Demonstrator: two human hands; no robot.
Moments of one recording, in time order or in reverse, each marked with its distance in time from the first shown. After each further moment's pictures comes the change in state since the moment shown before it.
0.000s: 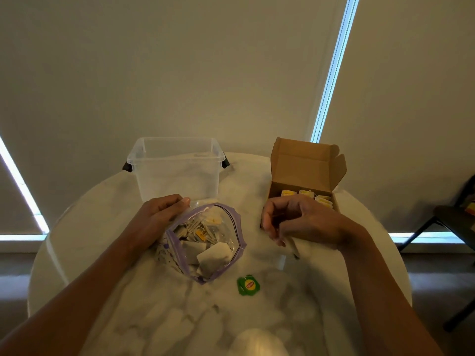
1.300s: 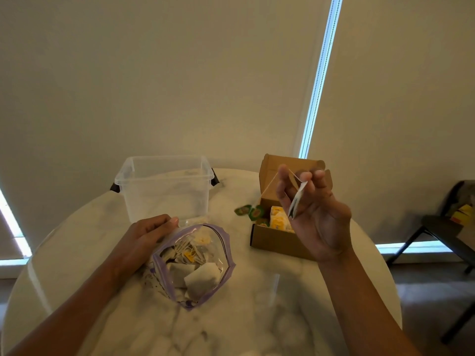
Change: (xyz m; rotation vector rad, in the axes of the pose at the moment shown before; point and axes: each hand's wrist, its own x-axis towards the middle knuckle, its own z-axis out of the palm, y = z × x) left_hand 0.000 0.000 0.000 -0.020 -0.012 -0.012; right_hand 0.007 -0.007 -0.003 1.170 0.298 -0.666
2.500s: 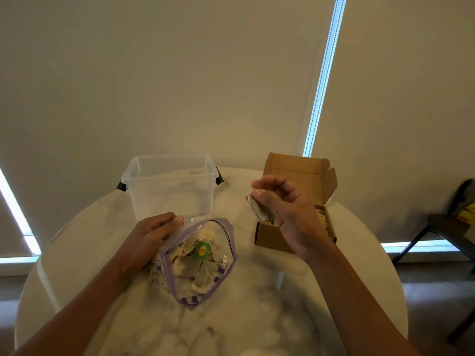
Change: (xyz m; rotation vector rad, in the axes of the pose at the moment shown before) left_hand 0.004 -0.006 -0.002 0.002 0.009 0.050; right_hand 0.006 0.036 0.015 -0.792 0.329 0.120
